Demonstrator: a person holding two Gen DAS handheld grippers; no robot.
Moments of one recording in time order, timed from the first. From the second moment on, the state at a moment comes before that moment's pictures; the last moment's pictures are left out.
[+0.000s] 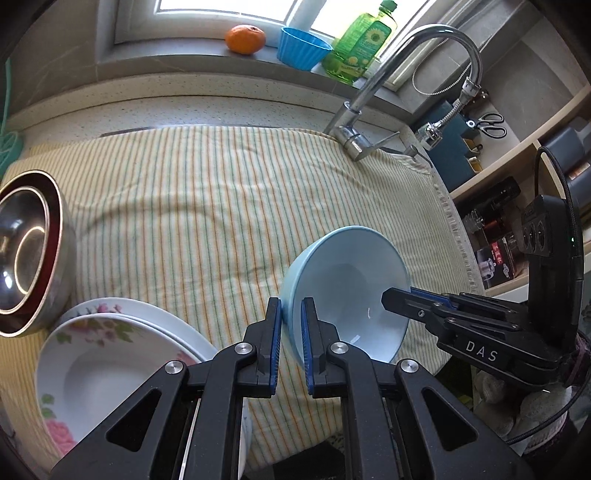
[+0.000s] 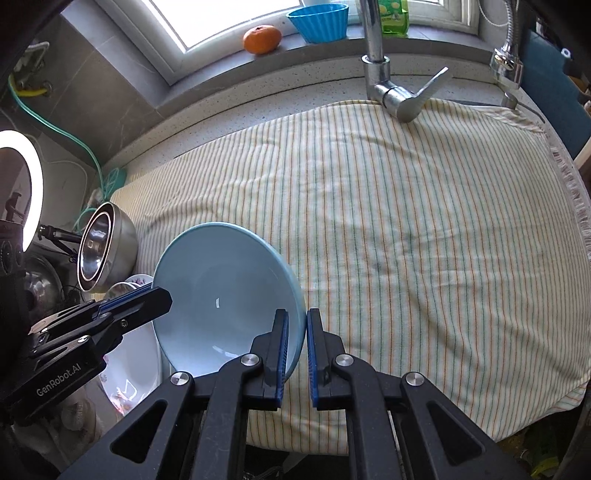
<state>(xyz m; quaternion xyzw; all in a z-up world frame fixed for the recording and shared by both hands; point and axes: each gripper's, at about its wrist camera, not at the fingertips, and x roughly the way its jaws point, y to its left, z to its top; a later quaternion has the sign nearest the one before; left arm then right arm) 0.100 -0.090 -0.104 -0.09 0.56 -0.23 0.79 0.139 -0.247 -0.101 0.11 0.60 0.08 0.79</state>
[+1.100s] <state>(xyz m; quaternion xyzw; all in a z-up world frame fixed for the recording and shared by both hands) 0.104 0.084 -0.074 -0.19 0.48 -0.05 0.85 0.221 -0.051 -0.055 -0.01 0.56 0.25 0.79</state>
